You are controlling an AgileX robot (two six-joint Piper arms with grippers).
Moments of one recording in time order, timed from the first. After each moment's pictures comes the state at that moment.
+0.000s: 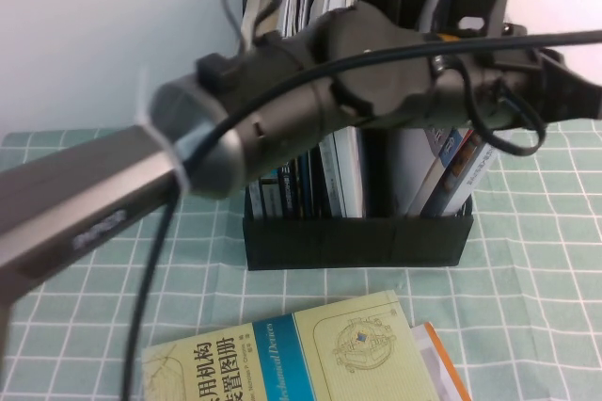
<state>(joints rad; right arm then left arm) 0.15 0.54 -0.43 0.25 0.07 -0.29 -0.83 1.82 -1.65 -0.78 0.39 0.37</state>
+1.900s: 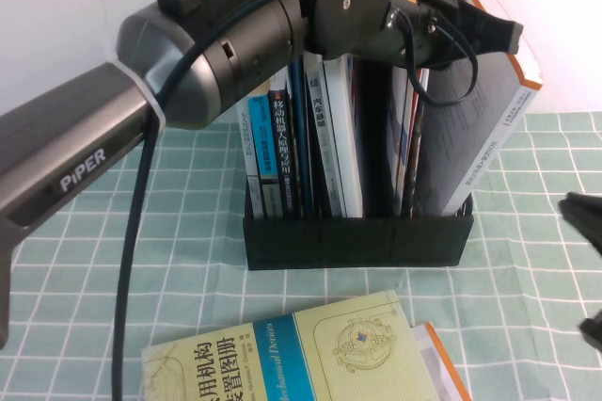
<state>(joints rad) 0.46 0.86 -0.44 -0.78 -0.08 0.38 -0.74 1.88 -1.87 -0.07 0.62 -0.25</state>
